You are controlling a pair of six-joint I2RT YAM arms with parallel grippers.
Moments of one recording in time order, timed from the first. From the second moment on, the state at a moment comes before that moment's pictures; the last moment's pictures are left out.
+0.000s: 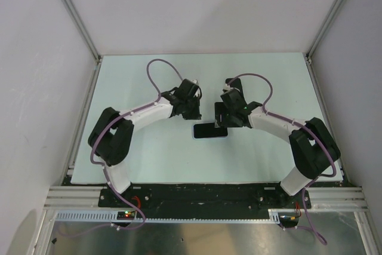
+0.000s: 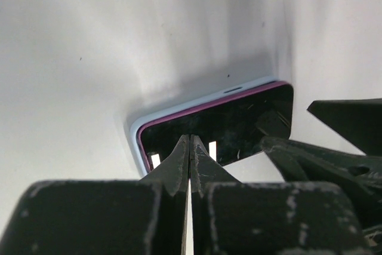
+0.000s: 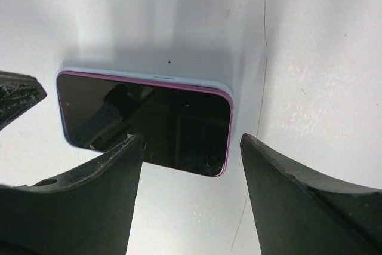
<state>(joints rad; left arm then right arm) -0.67 1.79 1.24 -0.40 0.05 -0.65 0.61 1.62 1.01 -0.36 0.08 0.53</state>
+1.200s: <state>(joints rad) -0.67 1.85 1.16 -0.29 0.04 -0.67 0.64 1.69 1.01 -0.34 0.10 0.53</state>
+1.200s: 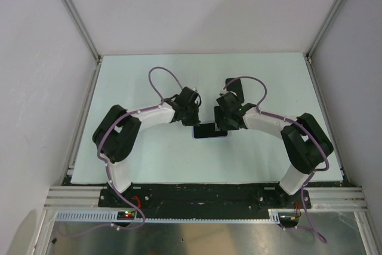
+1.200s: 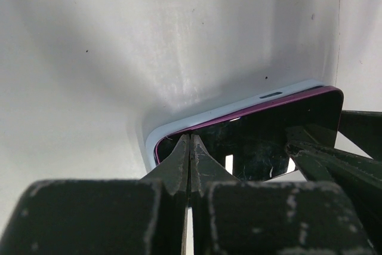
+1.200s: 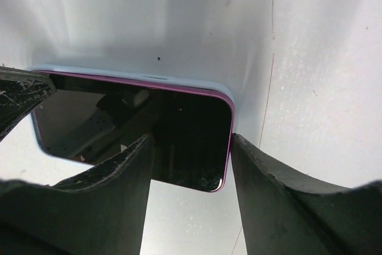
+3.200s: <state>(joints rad) -0.67 1.70 0.96 -0.27 0.00 -0.69 0.68 1.66 0.99 -0.39 0.15 0.52</state>
